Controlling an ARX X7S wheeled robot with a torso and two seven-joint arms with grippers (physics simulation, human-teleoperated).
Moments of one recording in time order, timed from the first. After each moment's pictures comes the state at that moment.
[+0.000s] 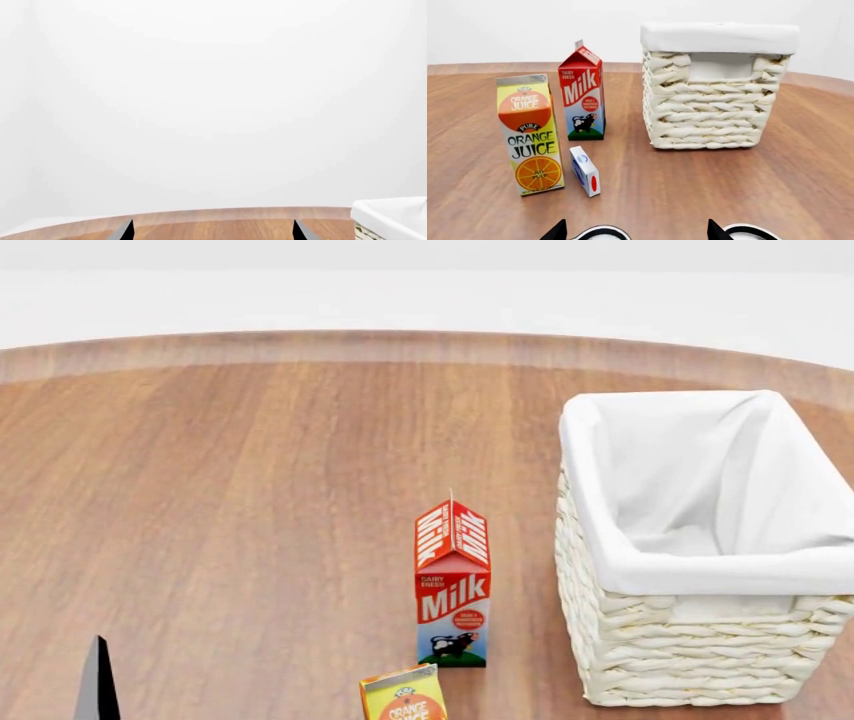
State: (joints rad) left arm 0.22 -0.22 0.18 0.86 -0.05 -0.25 -0.28; right arm -0.61 0.22 -0.10 -0.09 0.14 -0.46 0.14
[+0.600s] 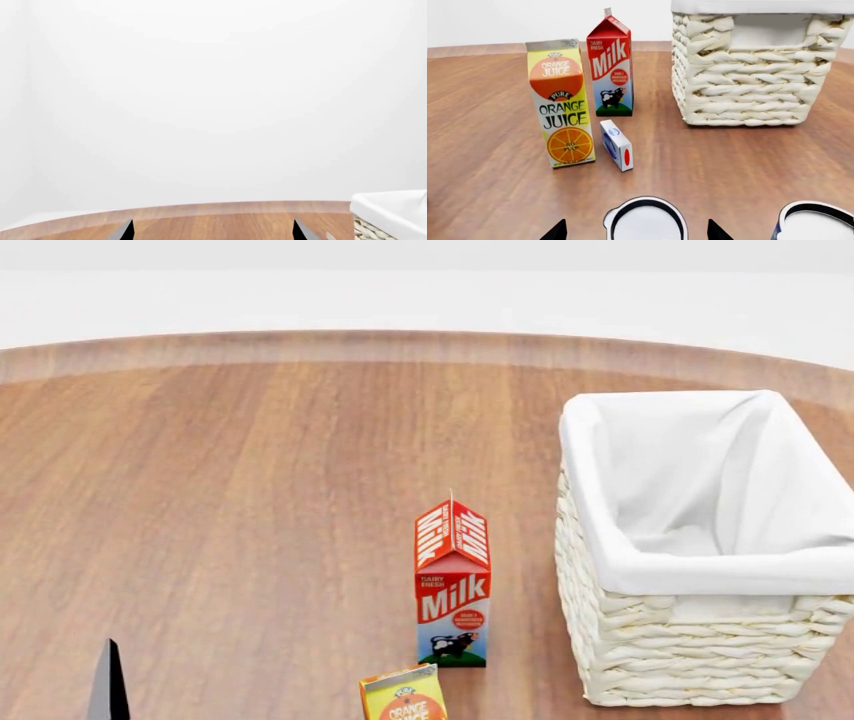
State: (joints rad) left arm 0.21 -0.24 0.20 0.83 -0.05 -0.25 -0.30; right arm -0.53 0.20 -0.19 0.05 0.14 -0.46 0.11
